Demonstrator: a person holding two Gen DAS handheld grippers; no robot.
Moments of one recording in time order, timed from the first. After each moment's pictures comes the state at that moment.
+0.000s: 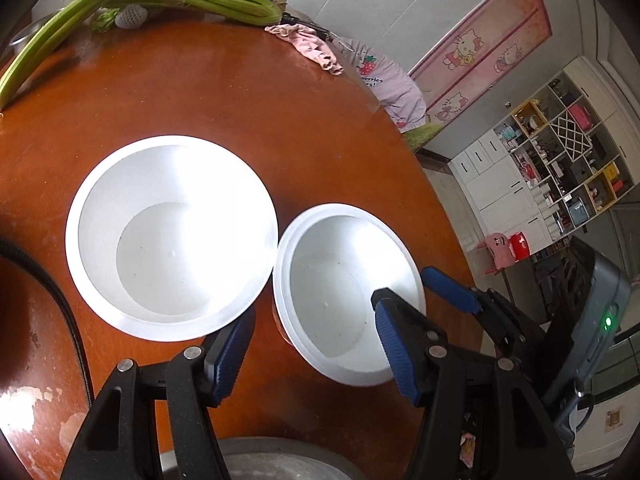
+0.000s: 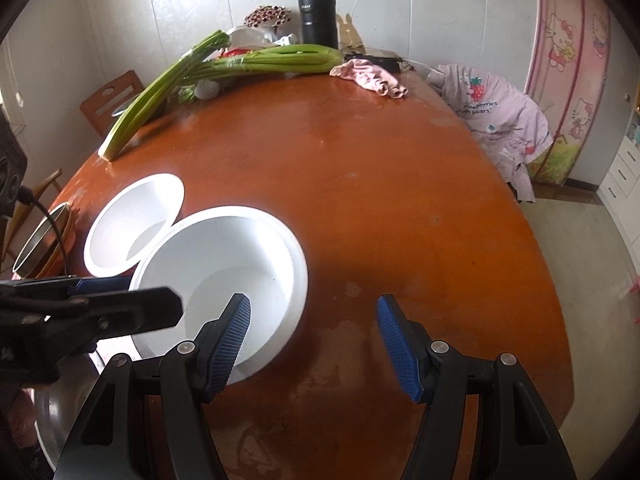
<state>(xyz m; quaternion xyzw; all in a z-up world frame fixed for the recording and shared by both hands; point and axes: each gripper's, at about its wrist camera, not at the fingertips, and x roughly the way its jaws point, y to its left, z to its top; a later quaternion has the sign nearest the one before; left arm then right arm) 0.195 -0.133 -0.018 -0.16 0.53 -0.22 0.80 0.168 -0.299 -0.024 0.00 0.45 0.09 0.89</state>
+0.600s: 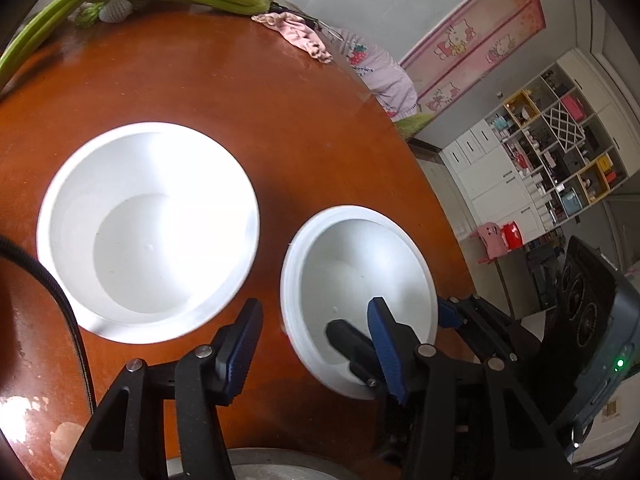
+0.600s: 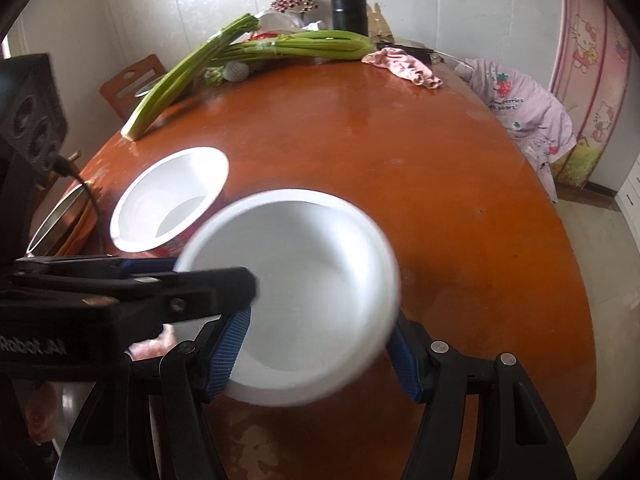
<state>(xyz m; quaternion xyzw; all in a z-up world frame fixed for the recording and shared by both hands) 0.196 -0.145 -0.025 -0.15 0.54 -0.25 0.79 0.163 -0.276 -0.030 -0.01 0.46 0.13 0.88</state>
